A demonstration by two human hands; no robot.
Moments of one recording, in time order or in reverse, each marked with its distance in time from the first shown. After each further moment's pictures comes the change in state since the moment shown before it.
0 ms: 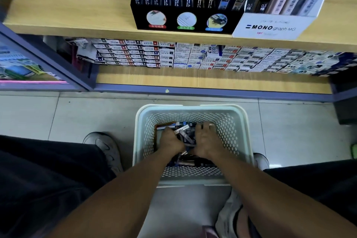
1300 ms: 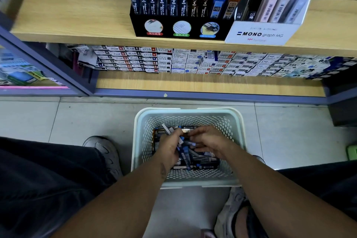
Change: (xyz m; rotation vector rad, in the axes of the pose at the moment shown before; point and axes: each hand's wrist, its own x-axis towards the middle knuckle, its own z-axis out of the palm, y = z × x) left_hand -0.015 0.011 0.001 -0.997 -0.084 -0.212; right_hand -0.018 0.014 -0.034 1.298 -0.220 0.210
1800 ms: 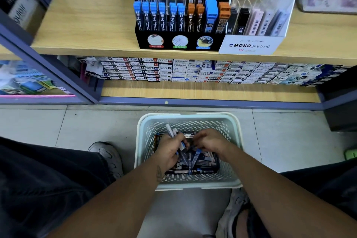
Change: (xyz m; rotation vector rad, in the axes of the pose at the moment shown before) left_hand -0.019 0.009 0.000 0.130 -0.119 0.141; right_hand -0.012 -0.012 -0.006 -0.332 0.092 -0.077
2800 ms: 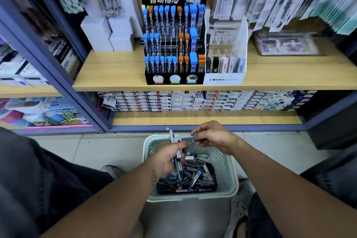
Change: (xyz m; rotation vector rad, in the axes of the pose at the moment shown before) left_hand -0.074 0.059 0.001 0.128 -0.076 0.027; right_hand -0.074 -0.065 -0.051 0.227 -0.045 -0.289
